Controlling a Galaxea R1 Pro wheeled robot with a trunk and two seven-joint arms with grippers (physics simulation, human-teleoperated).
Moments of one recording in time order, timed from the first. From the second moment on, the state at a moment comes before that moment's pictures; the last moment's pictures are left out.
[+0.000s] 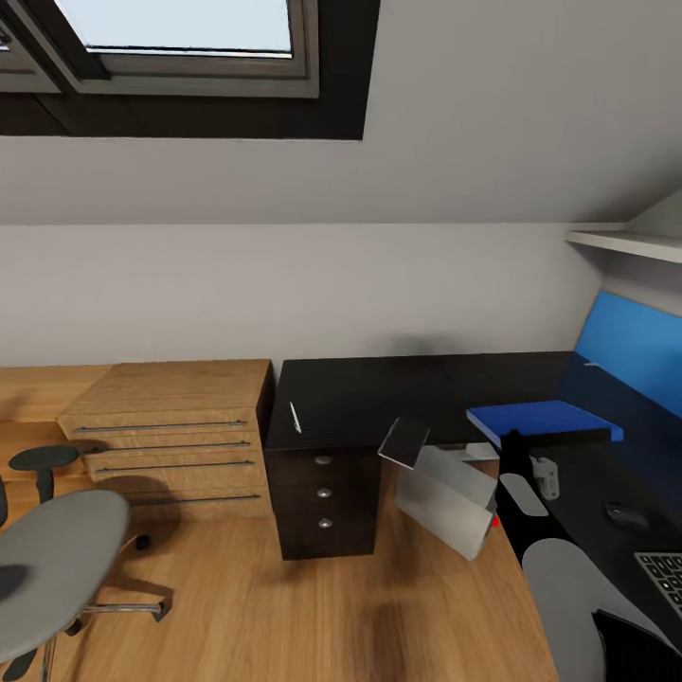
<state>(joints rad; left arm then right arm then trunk) -0.04 0.00 -0.06 -0.45 0.30 -0.25 0.28 -0.81 -0.03 -0.37 -0.51 -1.14 -0.35 0.03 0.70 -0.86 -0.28</state>
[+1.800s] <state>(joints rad) -0.04 0.00 -0.06 -0.45 0.30 -0.25 0.28 -0.81 -0.02 -0.38 -0.48 -1.13 -0.36 0.05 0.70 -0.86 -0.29</state>
